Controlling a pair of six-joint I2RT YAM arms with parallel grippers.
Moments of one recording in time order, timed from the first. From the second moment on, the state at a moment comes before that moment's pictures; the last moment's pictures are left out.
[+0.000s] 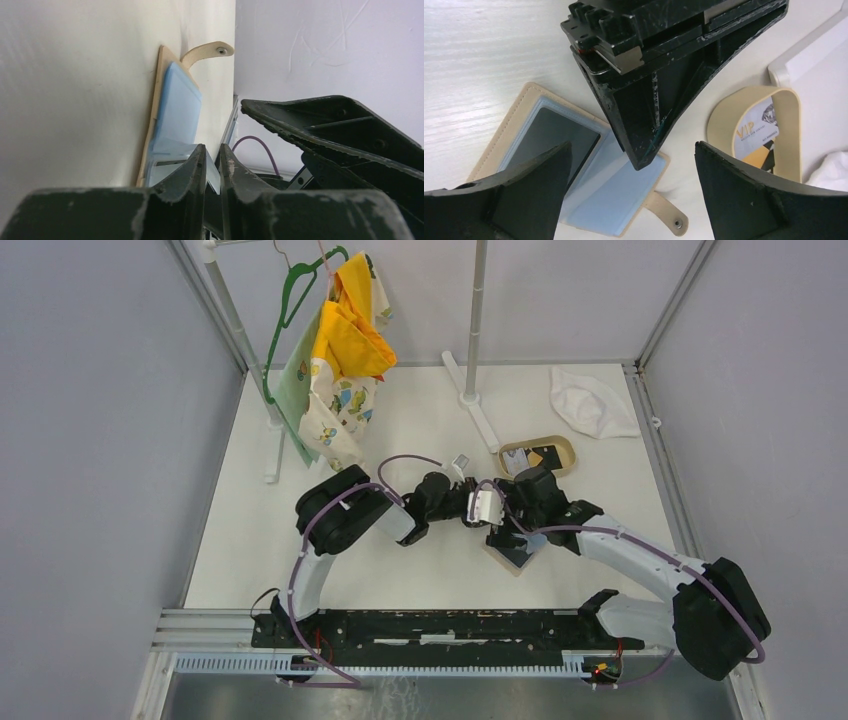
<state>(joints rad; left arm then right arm) -0.86 2.13 0.87 1.02 0.42 -1.35 0.60 1.17 0.60 -0.30 -0.19 -0.87</state>
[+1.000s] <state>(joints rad) -0.86 1.83 0.72 0.86 0.27 -1.09 0.39 1.14 0.63 -0.37 -0.12 -0.85</state>
